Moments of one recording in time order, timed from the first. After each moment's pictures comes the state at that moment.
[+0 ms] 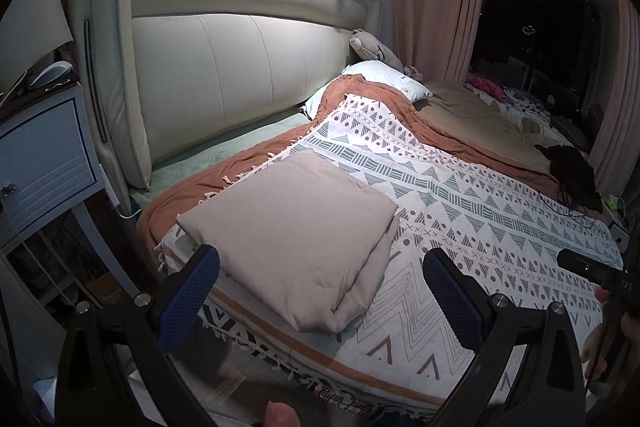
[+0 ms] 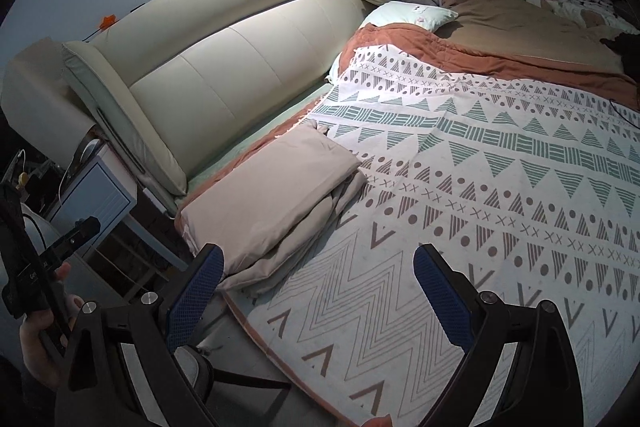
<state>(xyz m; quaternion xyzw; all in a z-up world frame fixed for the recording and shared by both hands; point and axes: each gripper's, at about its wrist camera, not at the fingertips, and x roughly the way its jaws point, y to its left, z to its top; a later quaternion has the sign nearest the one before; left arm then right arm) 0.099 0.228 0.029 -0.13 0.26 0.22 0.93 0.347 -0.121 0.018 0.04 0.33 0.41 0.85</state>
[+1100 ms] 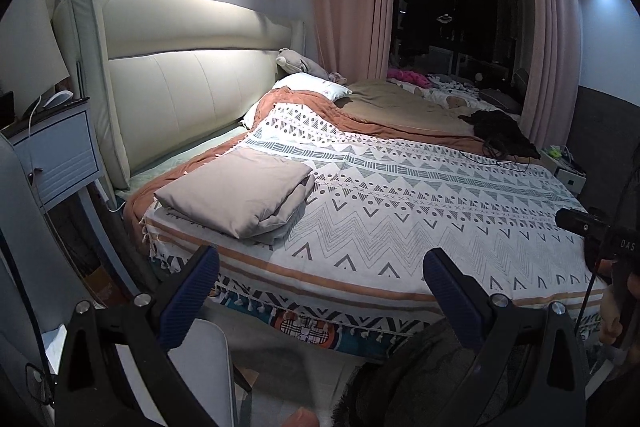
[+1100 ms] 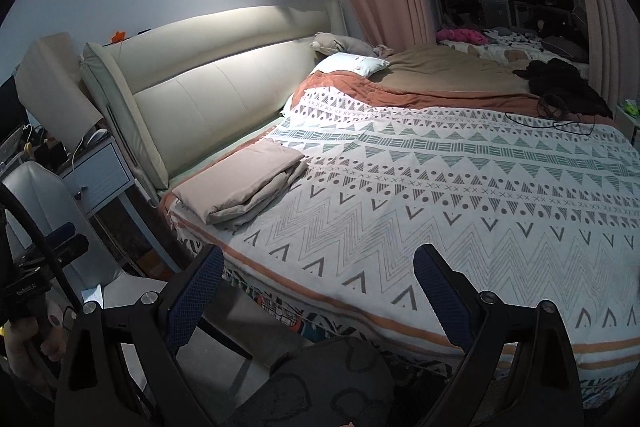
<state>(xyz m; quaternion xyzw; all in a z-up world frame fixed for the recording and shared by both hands) -0.072 0.059 0.022 -0.06 0.23 0.13 0.96 0.097 -0.309 0.012 0.03 0.24 0.32 0.91</state>
